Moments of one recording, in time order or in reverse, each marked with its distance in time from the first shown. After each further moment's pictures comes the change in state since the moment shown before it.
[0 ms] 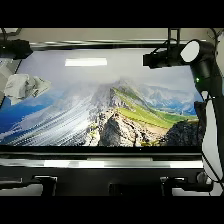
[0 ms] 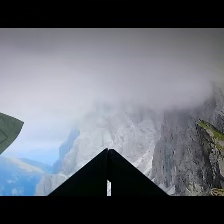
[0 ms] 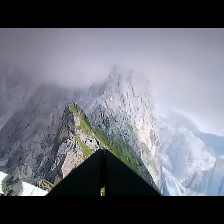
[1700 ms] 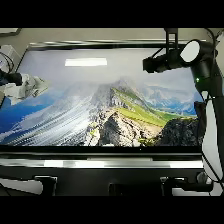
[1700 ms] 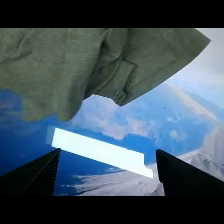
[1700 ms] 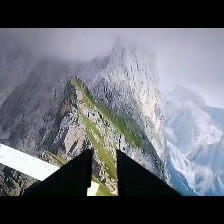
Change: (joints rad) left arm 0.237 -0.168 -0.221 0.409 0.114 0.039; right arm 0.000 0.000 0.000 0.002 0.121 0.005
